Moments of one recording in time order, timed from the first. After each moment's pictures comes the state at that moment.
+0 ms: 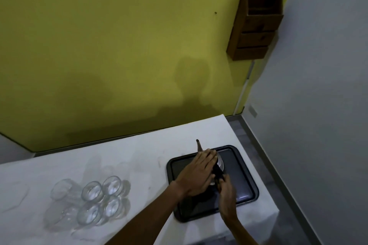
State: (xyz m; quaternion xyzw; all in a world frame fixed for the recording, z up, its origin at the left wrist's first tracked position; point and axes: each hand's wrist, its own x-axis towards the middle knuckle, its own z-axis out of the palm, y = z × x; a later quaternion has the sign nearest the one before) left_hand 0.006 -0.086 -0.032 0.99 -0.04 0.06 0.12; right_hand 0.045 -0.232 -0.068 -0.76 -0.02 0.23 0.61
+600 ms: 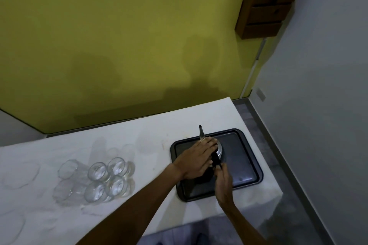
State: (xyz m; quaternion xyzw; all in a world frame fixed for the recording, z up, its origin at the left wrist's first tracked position) left_hand -0.004 -0.072 -0.041 0.98 -0.04 0.01 0.18; right_hand 0.031 -0.232 -0.094 -0.74 -0.05 0.27 0.61
